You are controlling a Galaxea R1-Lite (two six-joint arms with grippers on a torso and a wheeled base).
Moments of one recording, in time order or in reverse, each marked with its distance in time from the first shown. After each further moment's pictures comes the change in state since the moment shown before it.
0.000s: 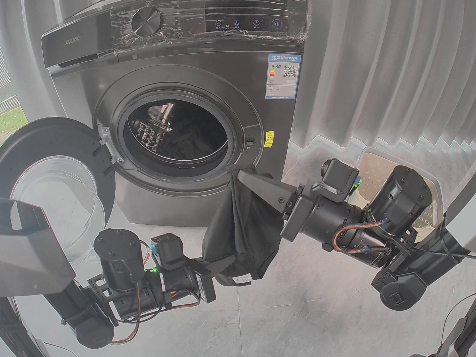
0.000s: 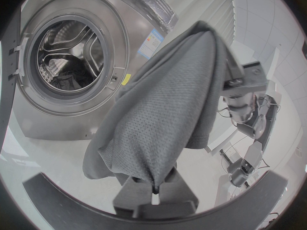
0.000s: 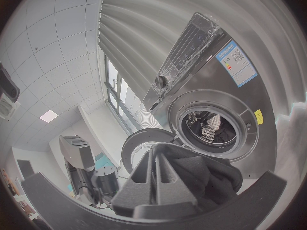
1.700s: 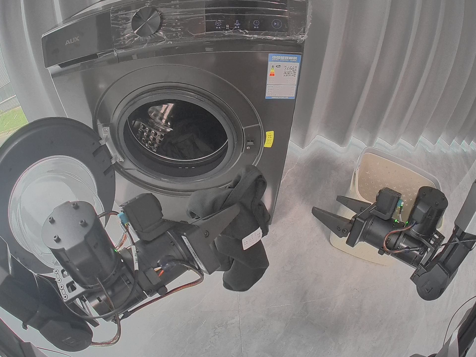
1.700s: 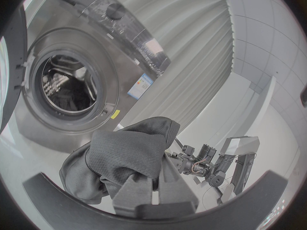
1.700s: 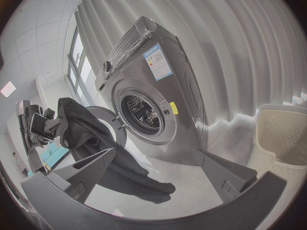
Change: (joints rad) left arm -0.132 -0.267 -0.104 0.111 0.220 -0.183; right arm -0.378 -0.007 0.321 -0.001 0.010 -0.236
